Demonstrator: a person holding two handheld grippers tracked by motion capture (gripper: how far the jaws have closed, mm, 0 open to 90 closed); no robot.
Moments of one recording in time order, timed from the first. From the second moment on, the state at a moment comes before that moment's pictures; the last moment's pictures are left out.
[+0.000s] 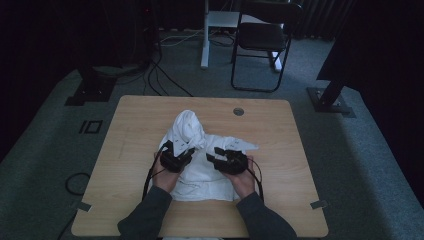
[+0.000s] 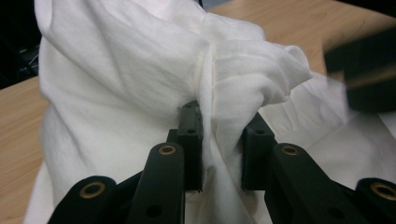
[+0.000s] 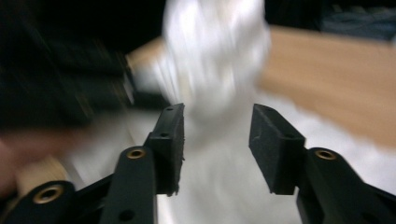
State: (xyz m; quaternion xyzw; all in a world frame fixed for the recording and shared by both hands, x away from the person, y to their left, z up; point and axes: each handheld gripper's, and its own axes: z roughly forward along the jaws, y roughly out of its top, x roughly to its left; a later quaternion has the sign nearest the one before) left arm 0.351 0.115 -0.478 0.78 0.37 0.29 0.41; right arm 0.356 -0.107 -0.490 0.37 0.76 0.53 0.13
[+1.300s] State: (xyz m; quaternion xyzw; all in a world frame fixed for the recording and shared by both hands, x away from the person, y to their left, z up) left arm 0.325 0.073 -0.439 0.79 0.27 0.23 0.50; right arm 0.364 -0.123 -0.562 0.42 0.79 0.42 0.13
